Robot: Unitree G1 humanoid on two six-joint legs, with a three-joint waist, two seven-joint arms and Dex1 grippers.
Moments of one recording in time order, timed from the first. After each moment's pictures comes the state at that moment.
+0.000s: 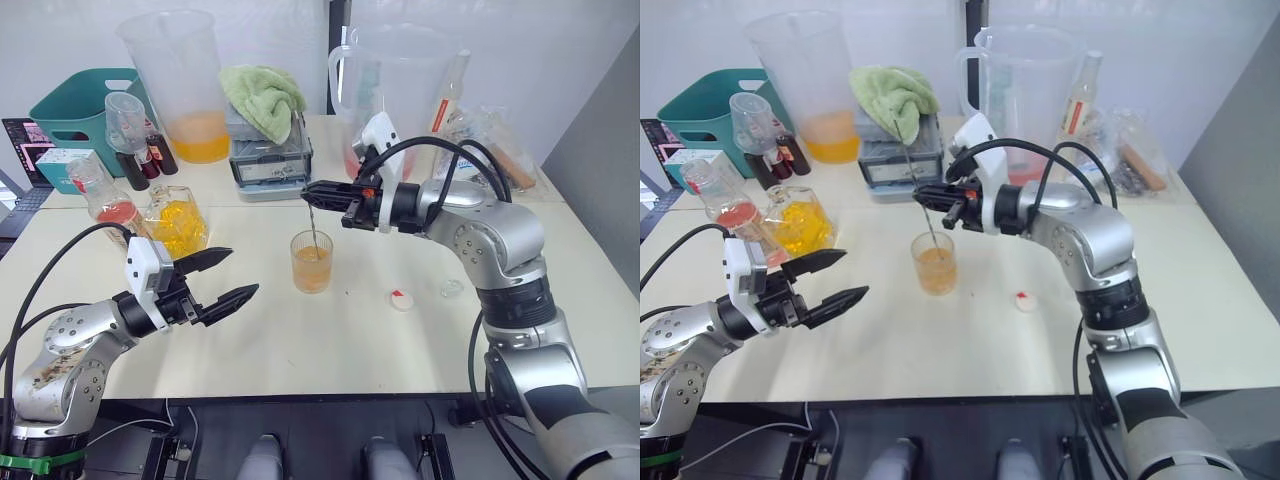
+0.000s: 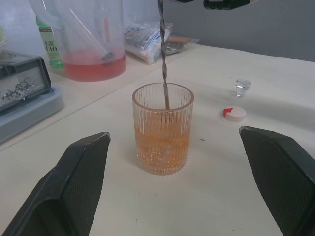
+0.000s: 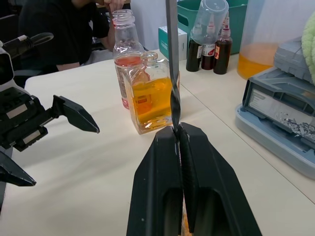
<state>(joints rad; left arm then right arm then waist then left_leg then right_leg) -0.11 0.69 0.29 -0.32 -0.67 0.37 -0.93 -1.00 -0.38 0.14 -0.04 0.53 0.83 0.72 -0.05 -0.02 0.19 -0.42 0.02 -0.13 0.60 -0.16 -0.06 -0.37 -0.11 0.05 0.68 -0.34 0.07</state>
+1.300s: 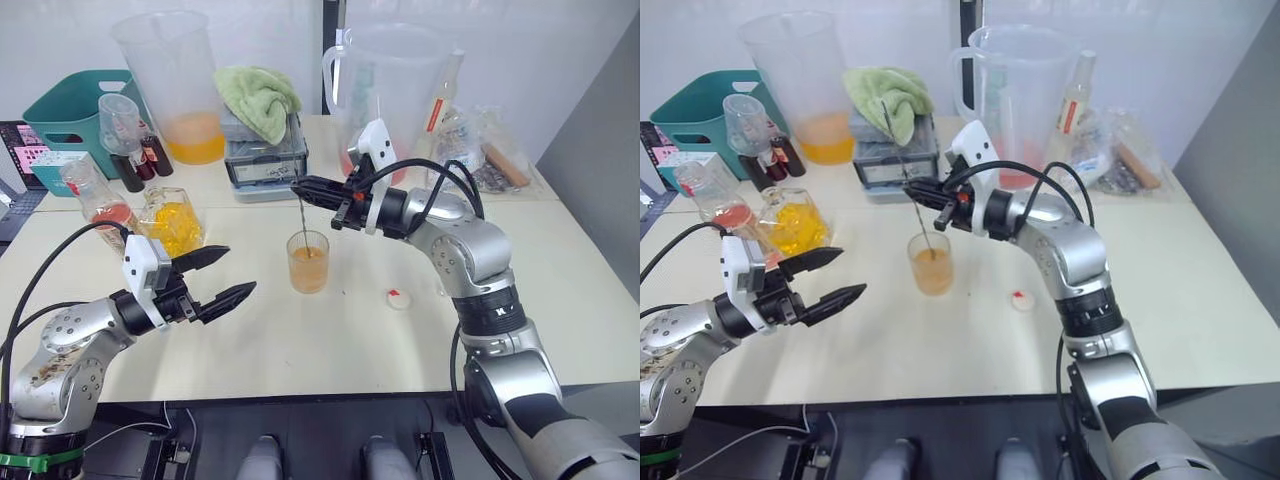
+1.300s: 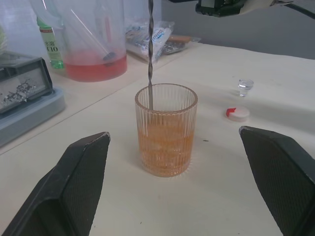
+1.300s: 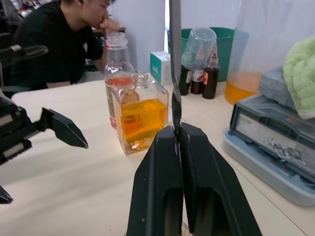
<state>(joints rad) -0.11 0.70 0.29 -0.31 -0.66 0.37 -0.92 -0.95 -0.31 0.14 0.04 0.41 0.60 0.78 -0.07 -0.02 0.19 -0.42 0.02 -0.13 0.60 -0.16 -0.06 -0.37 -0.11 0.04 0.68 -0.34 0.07</state>
